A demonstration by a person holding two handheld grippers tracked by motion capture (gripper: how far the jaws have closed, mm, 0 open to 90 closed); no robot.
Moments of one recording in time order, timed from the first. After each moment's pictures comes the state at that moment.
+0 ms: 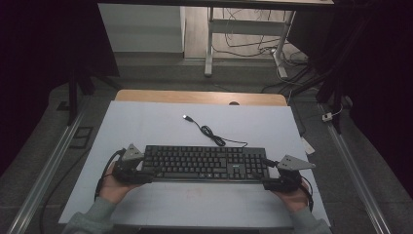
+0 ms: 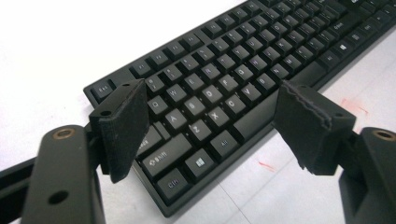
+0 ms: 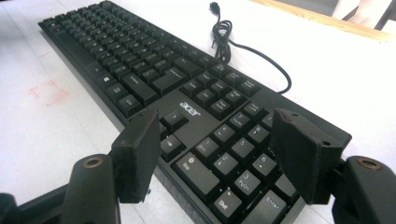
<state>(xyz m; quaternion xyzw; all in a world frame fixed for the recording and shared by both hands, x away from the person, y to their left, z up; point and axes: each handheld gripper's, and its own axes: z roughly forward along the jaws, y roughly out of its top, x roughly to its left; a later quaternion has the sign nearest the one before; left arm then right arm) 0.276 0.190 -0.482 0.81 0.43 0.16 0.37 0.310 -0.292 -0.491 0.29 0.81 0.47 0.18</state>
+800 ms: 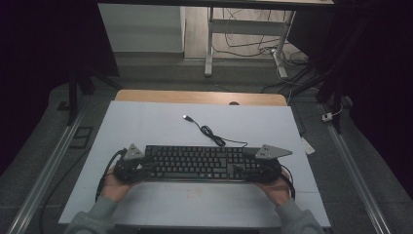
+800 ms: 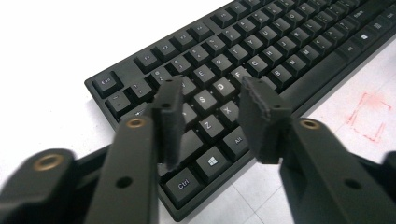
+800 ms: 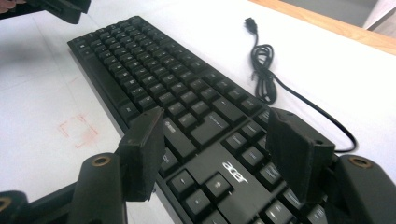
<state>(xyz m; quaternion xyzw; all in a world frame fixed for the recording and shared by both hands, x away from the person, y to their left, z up) 0.283 0.193 -0.495 0.81 0.43 0.16 0.36 0.327 -0.230 -0.473 0.26 0.83 0.47 0.15</state>
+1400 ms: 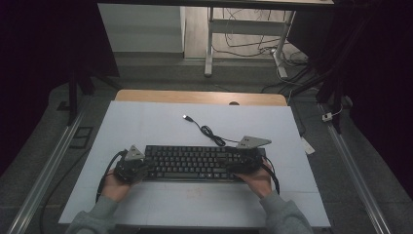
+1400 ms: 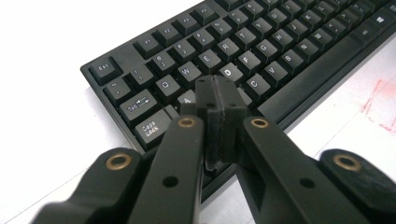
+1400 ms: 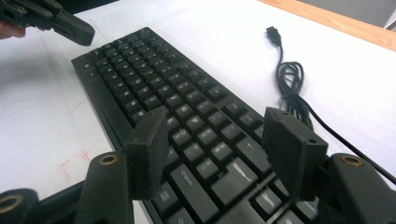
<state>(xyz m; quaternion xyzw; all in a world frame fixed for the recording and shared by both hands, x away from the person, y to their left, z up) 0.286 0.195 -0.504 0.82 0.43 0.15 0.35 0.350 -0.180 -0.472 0.25 0.84 0.47 0.12</state>
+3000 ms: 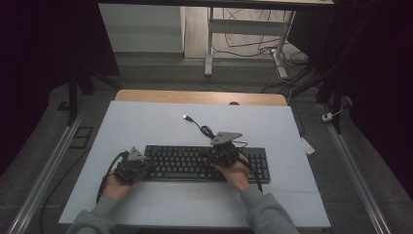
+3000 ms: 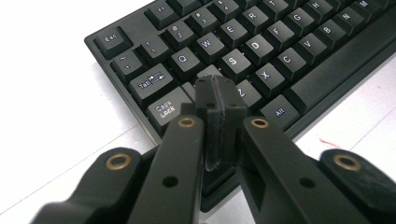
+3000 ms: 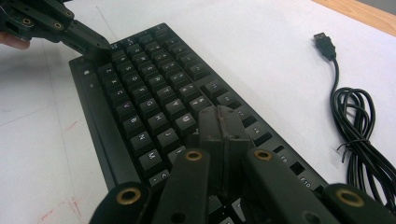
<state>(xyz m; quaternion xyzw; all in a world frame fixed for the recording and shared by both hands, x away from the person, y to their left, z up) 0.293 0.198 -0.521 0.82 0.44 0.15 0.32 0.371 -0.116 -0.488 0.22 0.86 0.44 0.10</state>
